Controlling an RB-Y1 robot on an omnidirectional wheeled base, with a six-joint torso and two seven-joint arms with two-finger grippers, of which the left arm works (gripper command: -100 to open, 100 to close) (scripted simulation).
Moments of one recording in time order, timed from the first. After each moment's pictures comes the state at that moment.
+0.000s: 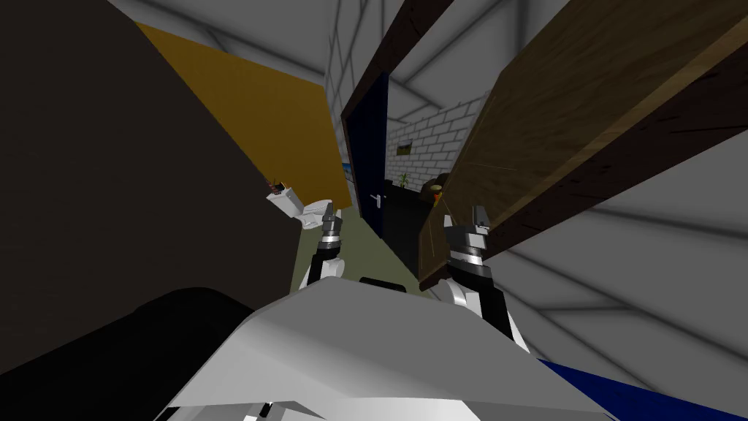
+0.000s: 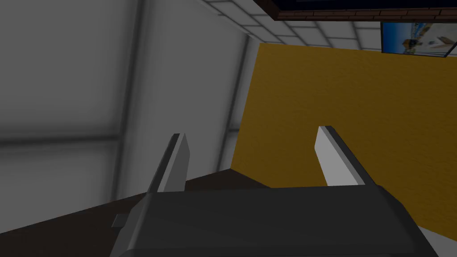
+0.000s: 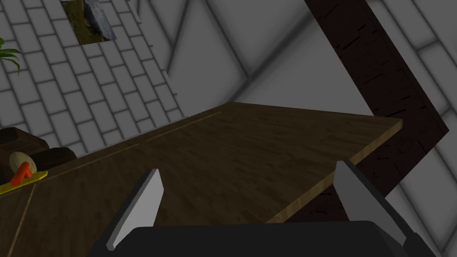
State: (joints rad) arm 0.49 -0.03 -0.07 -2.29 0.06 -0.39 -0.17
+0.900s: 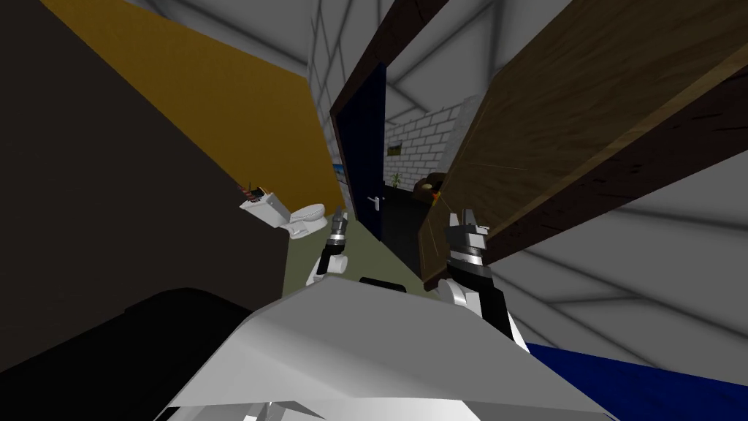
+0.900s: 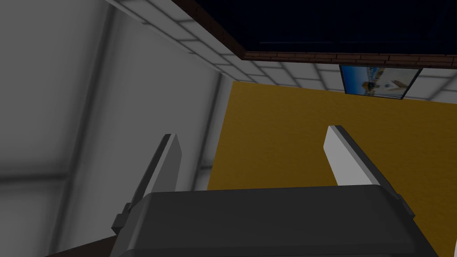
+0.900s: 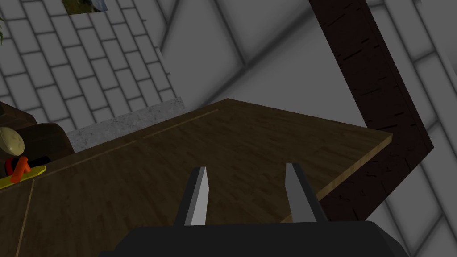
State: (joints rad) arm 0.38 0.02 -0.04 -2.10 0.07 -0.39 -0.17
